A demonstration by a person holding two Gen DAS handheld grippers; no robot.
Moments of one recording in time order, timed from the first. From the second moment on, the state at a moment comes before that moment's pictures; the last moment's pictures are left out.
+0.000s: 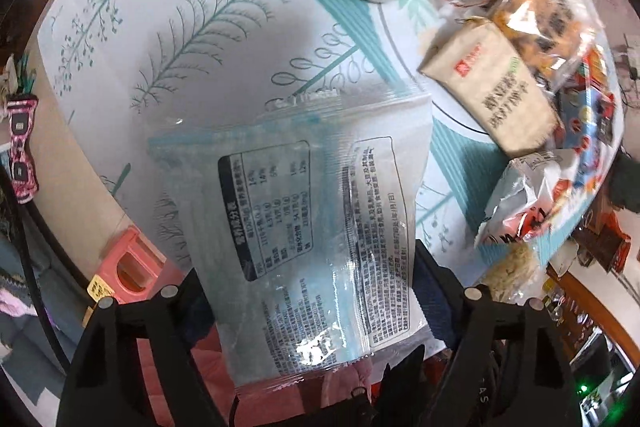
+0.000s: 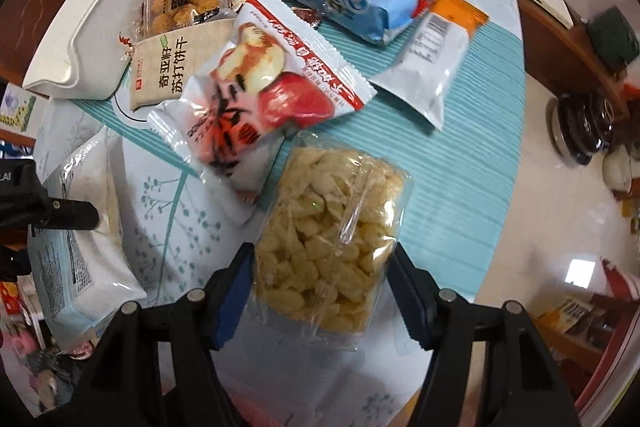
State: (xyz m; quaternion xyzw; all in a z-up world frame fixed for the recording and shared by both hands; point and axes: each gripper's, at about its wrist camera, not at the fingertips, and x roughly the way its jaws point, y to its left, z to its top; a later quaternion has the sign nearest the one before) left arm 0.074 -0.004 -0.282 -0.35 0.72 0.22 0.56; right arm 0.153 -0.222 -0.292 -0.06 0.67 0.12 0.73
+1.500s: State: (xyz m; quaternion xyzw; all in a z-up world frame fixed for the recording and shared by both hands) left arm 0.096 0.121 -0.107 -0.16 0.54 0.16 0.81; right arm 0.136 -0.131 -0.151 0.06 0.46 0.16 0.87
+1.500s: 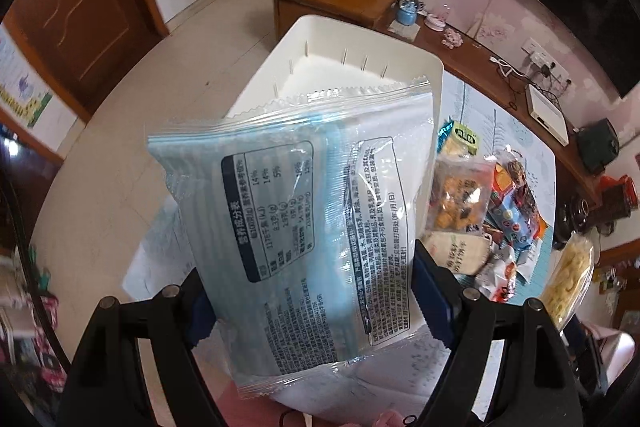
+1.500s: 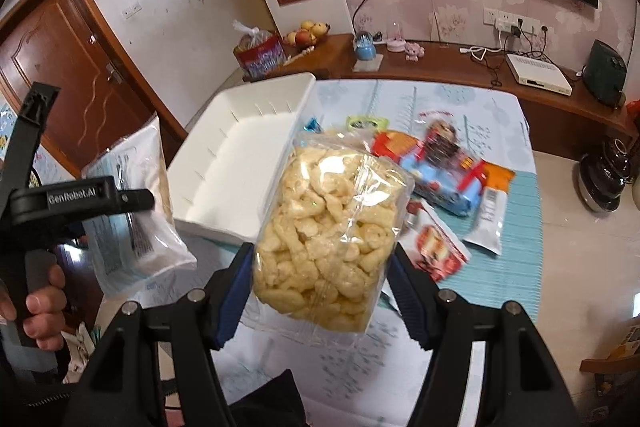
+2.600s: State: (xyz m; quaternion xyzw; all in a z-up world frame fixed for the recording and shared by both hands) left arm 0.214 0.231 -0.145 0.00 0.54 0.01 0.84; right arm 0.203 0.063 -0.199 0.11 0.39 0.10 0.91
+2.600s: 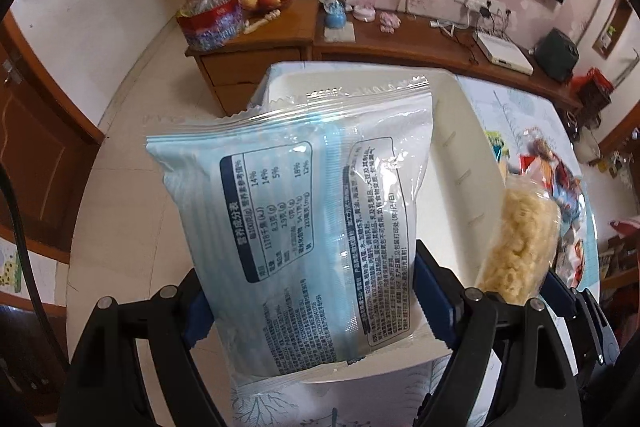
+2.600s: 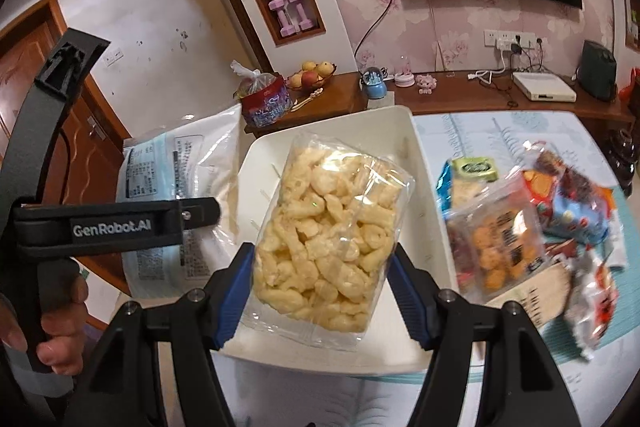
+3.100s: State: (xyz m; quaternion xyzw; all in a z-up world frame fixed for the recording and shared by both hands) left arm 0.203 0.215 -0.127 0.02 0.51 -0.03 0.86; right arm 0.192 0.052 -0.207 0.16 0.40 0.06 0.90
